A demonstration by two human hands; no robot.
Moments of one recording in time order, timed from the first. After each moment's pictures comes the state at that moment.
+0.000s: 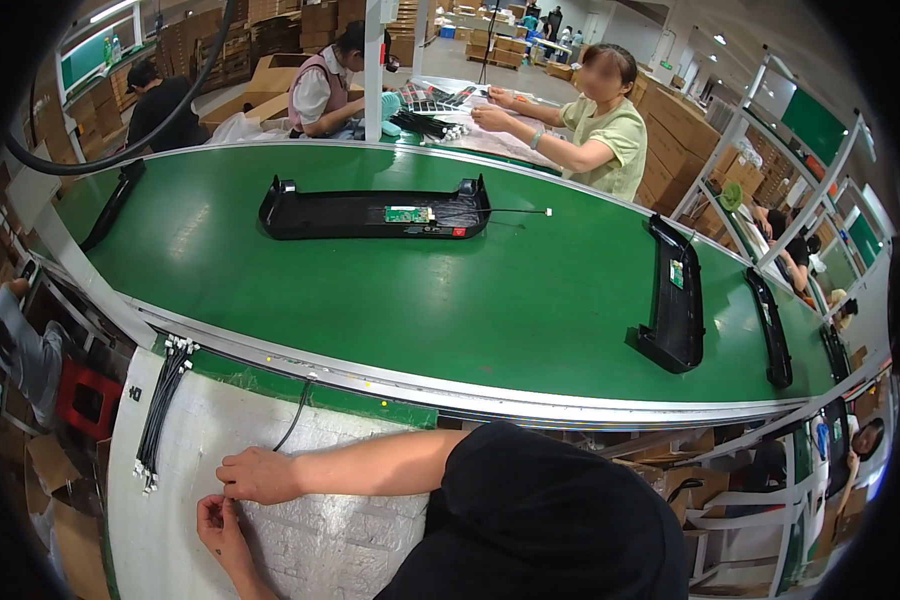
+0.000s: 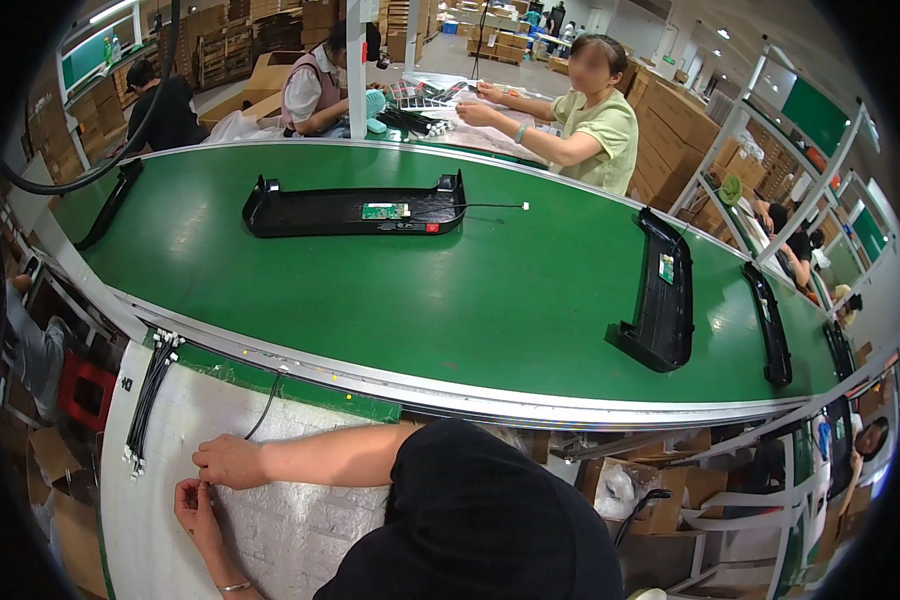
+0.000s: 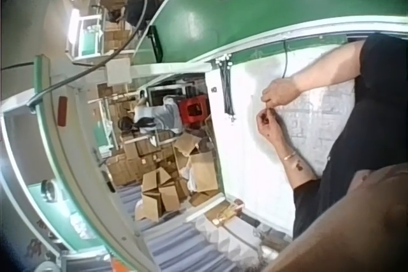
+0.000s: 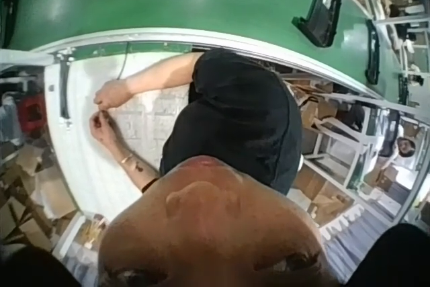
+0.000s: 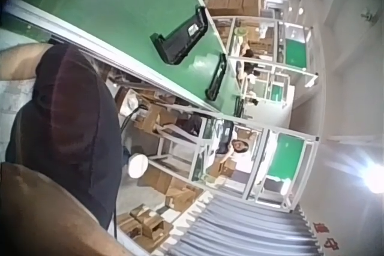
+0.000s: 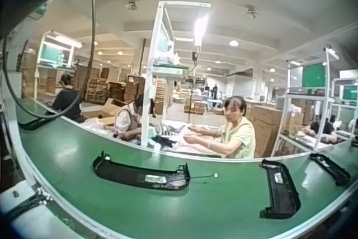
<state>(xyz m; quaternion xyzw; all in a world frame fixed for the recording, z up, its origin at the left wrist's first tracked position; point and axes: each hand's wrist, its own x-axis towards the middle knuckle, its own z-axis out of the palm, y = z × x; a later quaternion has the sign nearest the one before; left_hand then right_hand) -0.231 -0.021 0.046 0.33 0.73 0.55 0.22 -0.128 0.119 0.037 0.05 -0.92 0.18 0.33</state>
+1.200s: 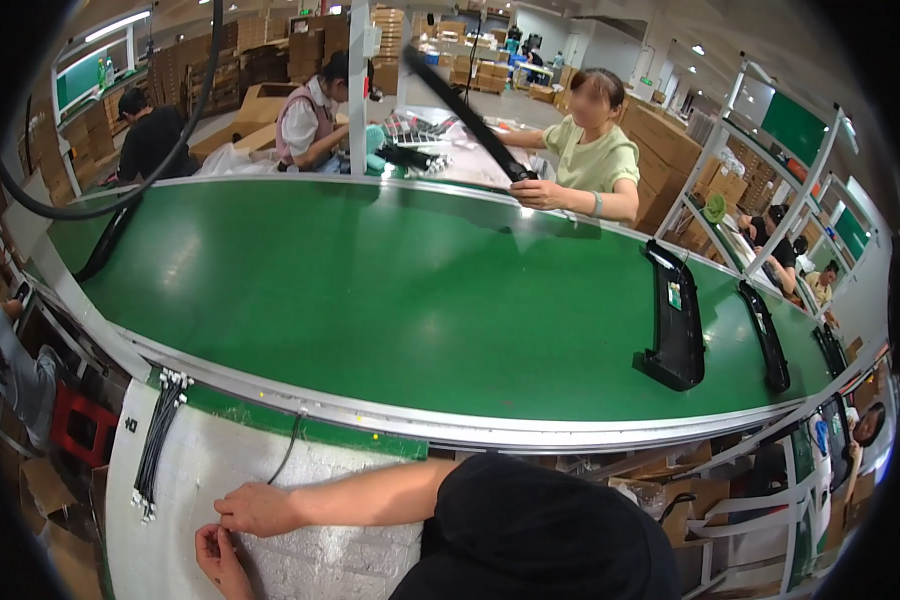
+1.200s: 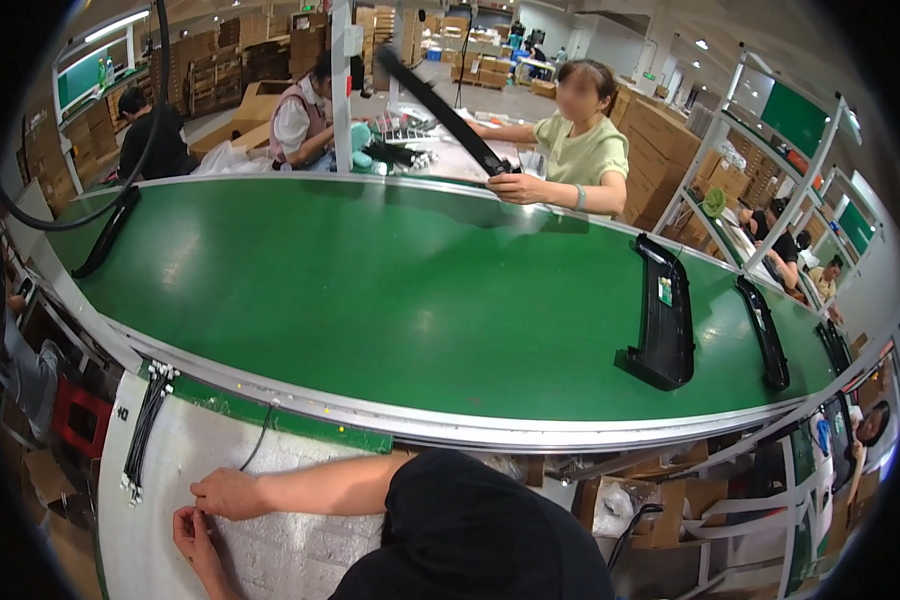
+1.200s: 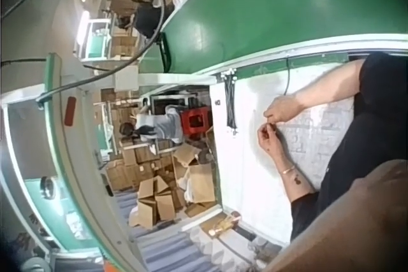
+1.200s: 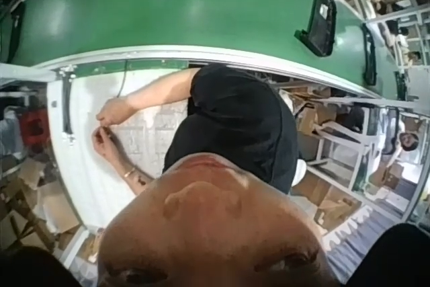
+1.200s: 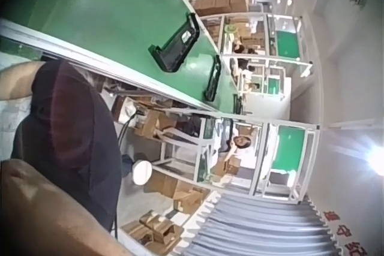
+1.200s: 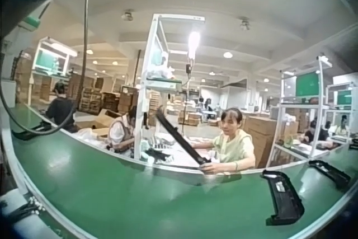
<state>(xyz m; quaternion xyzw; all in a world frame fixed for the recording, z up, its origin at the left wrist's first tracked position) -0.236 -0.018 0.037 0.36 0.69 0.58 0.22 -0.126 0.118 0.036 0.05 -0.92 0.21 0.32</state>
